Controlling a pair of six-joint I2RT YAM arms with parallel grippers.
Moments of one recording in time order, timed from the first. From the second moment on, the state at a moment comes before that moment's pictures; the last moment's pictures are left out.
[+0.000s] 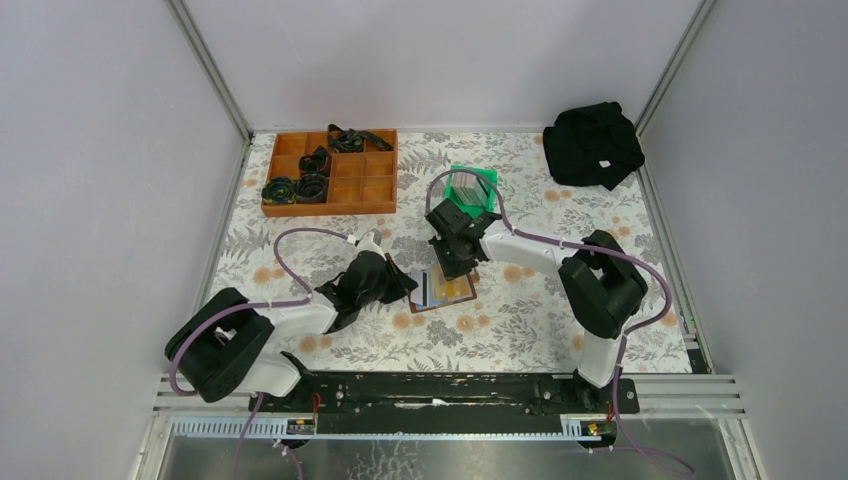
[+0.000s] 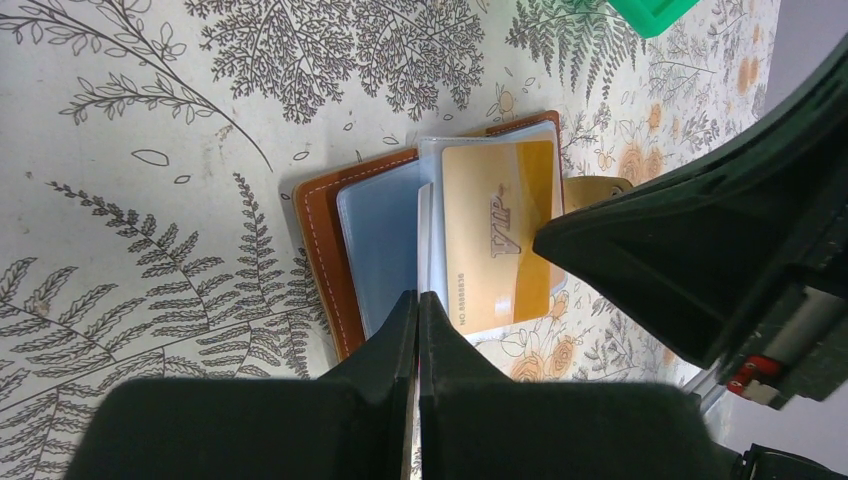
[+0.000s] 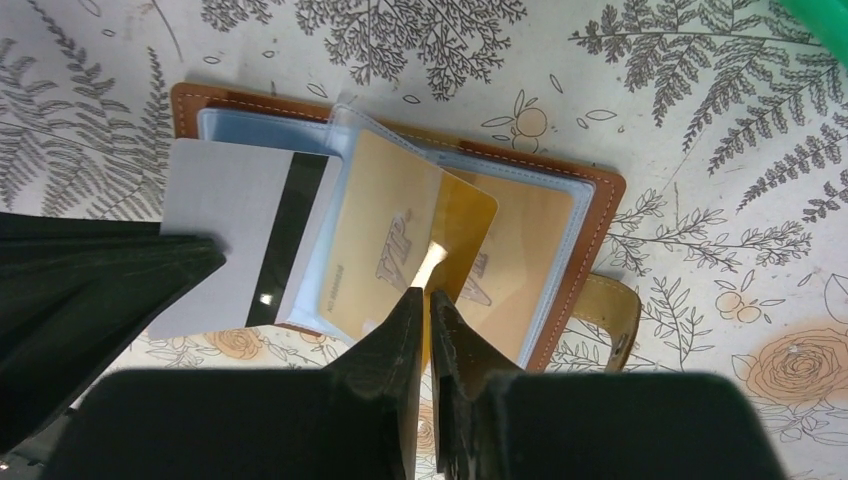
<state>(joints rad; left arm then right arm) -0.69 1.38 0.39 0.38 -0.01 -0.99 0.80 1.84 1.26 -0.58 0.01 0.38</state>
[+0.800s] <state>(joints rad) -0.69 1.28 0.39 0.26 -0.07 -0.99 0.80 1.88 1.25 -0.58 0.04 0.39</state>
